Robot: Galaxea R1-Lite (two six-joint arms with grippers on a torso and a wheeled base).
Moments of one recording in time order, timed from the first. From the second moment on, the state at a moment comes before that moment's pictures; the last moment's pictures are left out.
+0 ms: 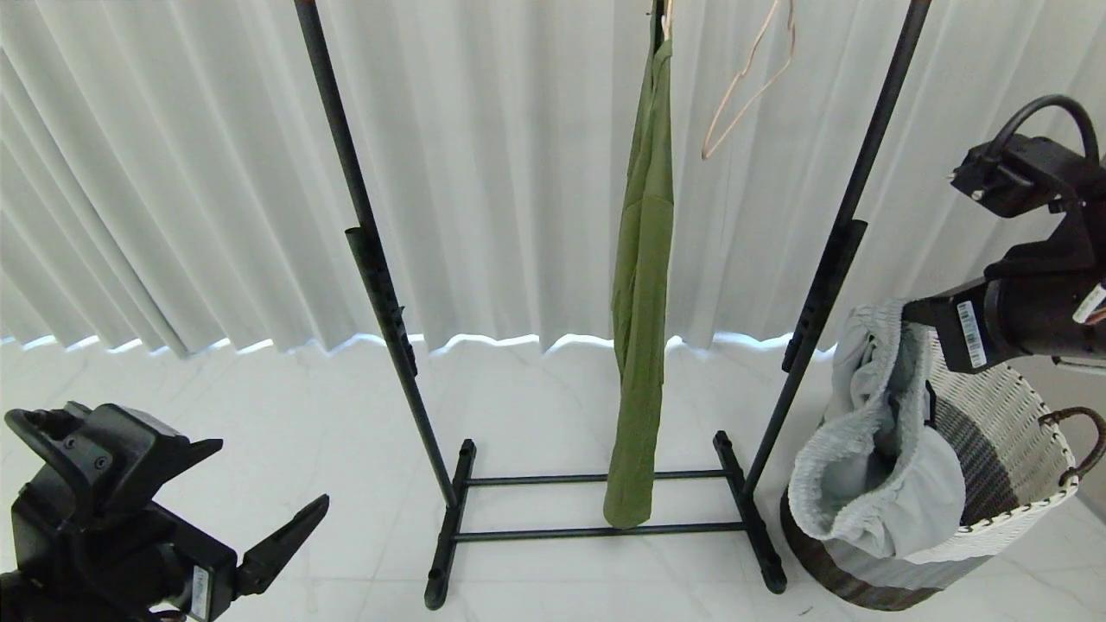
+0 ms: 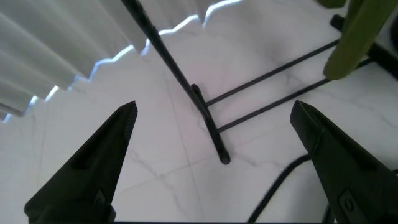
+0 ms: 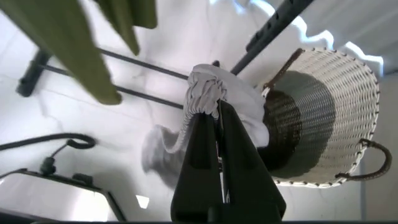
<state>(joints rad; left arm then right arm) -0.20 1.09 -0.21 -0.56 -0.06 0.37 0.54 1.39 -1.23 0.33 -0.27 -0.05</state>
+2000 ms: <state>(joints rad) -0.92 1.96 -1.05 -0.56 0.05 -0.44 0.87 1.38 -1.45 0.27 -0.26 0.05</state>
